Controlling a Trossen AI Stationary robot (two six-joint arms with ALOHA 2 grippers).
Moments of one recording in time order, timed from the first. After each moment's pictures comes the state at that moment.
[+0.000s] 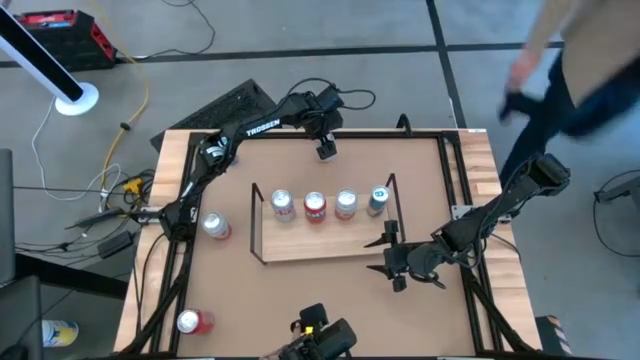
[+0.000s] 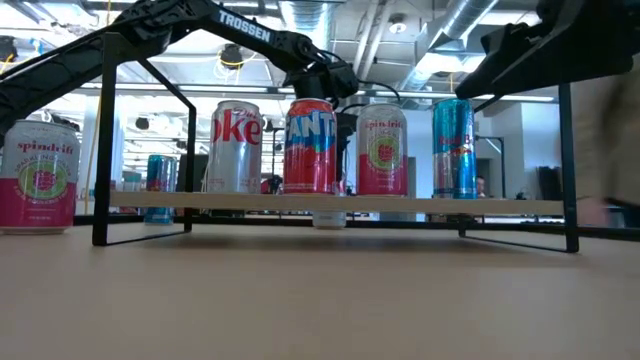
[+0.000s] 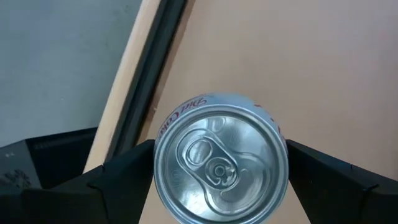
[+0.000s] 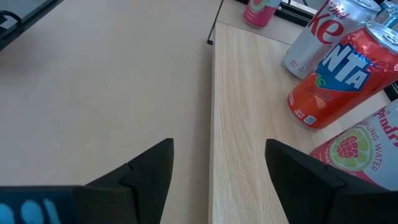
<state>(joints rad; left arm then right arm) 0.57 2.33 2.24 -1.00 -0.03 0.22 0.56 1.25 0.62 0.04 0.52 0.02</state>
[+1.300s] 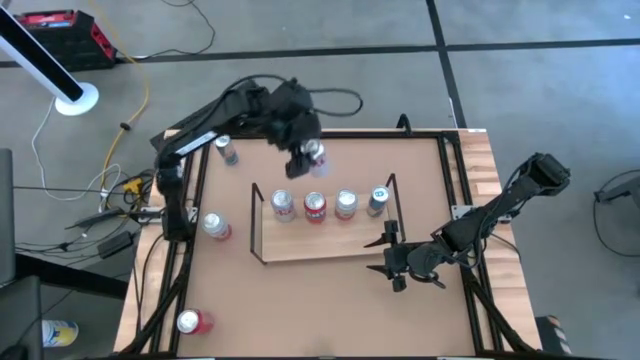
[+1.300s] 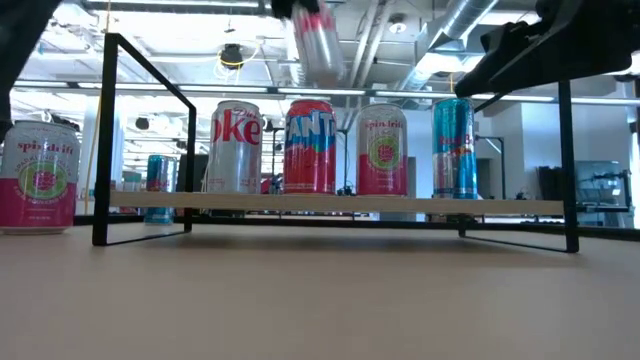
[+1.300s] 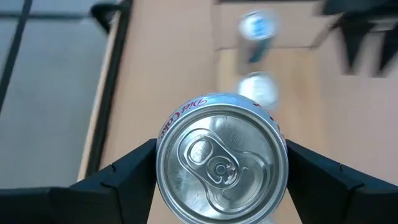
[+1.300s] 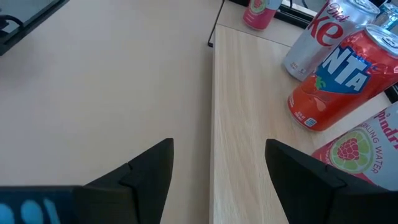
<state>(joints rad) 0.26 1.85 2.35 -1.31 0.01 0.17 0.56 1.25 0.62 0.05 0.52 0.03</state>
